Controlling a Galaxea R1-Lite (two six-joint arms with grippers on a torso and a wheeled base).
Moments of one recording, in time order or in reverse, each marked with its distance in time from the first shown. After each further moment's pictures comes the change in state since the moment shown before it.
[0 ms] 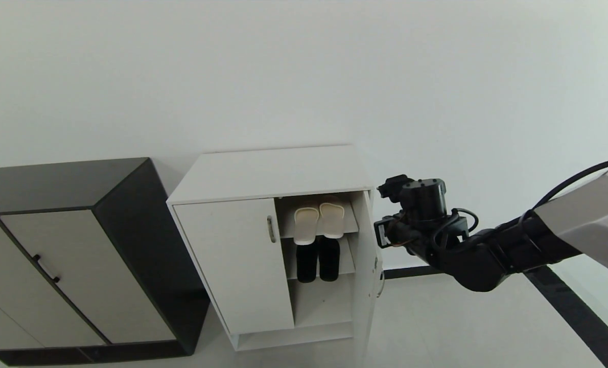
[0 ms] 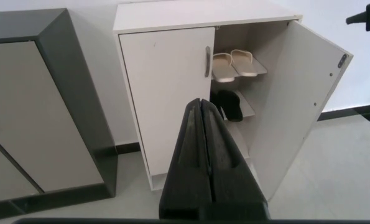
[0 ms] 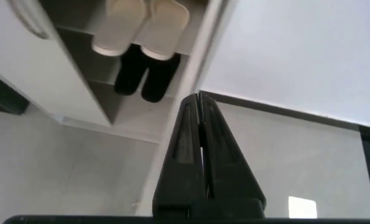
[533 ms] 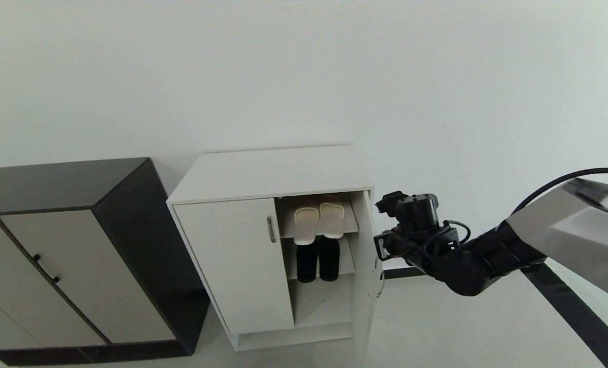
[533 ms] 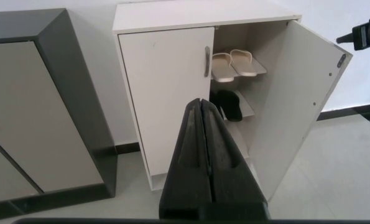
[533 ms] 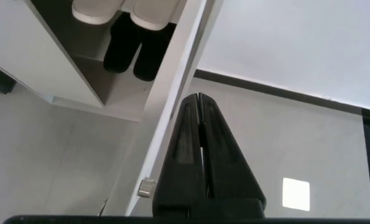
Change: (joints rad) left arm 0.000 0.000 0.000 0.000 0.000 0.000; right arm -0.026 0.089 -0.007 -0.005 0.044 -0.004
